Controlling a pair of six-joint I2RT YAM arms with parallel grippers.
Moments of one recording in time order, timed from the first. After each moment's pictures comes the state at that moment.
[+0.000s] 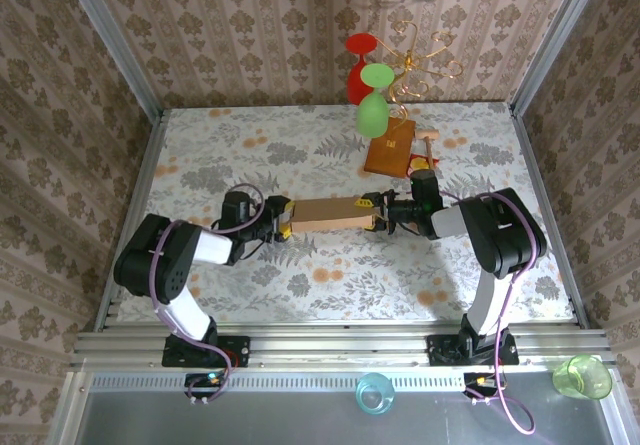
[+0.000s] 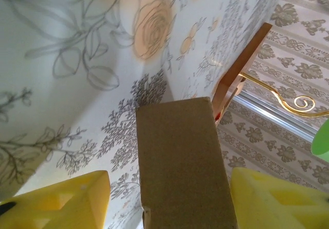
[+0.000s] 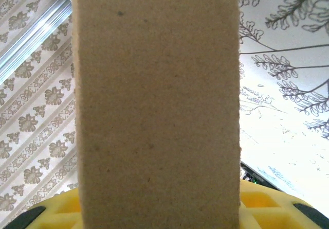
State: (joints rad) left arm -0.36 1.67 0.47 0.67 0.53 -1.67; right arm 0.23 1.86 0.72 0.55 -0.97 1.76
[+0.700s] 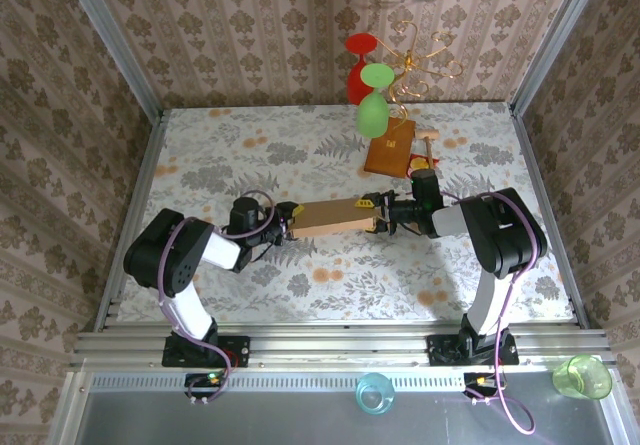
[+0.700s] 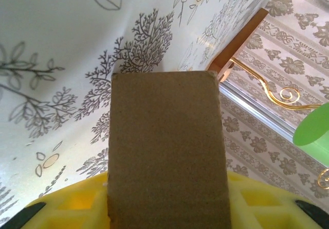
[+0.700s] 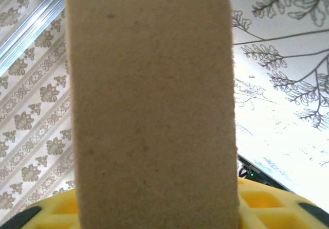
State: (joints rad) left arm -0.44 1.74 0.43 0.87 0.51 -1.88; right arm 0.22 1.85 0.73 0.49 -1.00 1.74
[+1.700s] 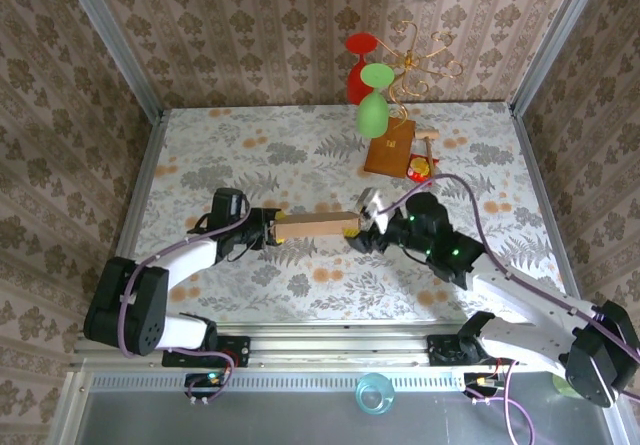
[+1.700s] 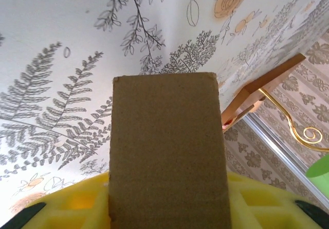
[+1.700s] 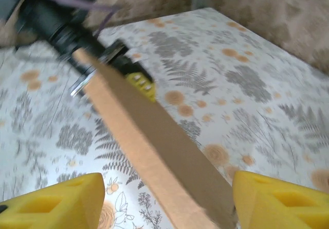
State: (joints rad) left arm -0.33 1.35 0.54 0.03 0.53 -1.81; right arm 0.68 1.03 0.64 0.03 -0.25 -0.25
